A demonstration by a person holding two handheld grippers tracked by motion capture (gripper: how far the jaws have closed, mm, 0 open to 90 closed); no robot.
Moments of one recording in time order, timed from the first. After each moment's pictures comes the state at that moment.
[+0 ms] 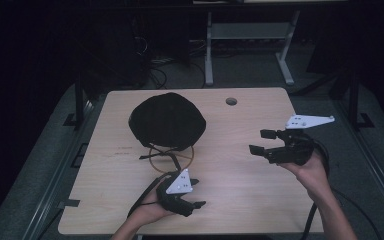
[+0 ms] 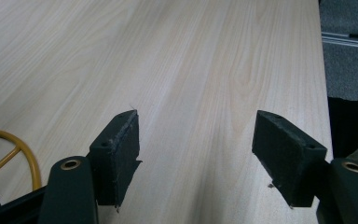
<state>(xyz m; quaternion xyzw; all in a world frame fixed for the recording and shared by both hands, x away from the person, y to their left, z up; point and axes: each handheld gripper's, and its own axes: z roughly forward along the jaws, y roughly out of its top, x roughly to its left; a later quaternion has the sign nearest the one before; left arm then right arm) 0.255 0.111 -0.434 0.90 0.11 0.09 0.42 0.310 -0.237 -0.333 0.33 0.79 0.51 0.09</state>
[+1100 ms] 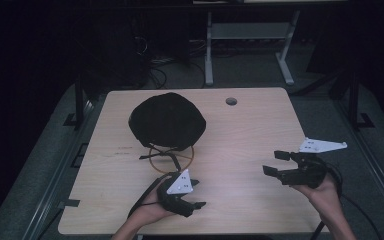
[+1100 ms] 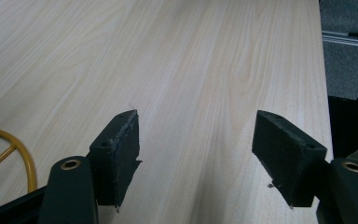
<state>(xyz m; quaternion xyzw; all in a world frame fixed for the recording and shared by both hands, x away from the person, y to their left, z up) 0.255 0.110 -0.436 0.90 0.11 0.09 0.41 0.276 -0.271 -0.380 0.37 0.78 0.49 0.09</state>
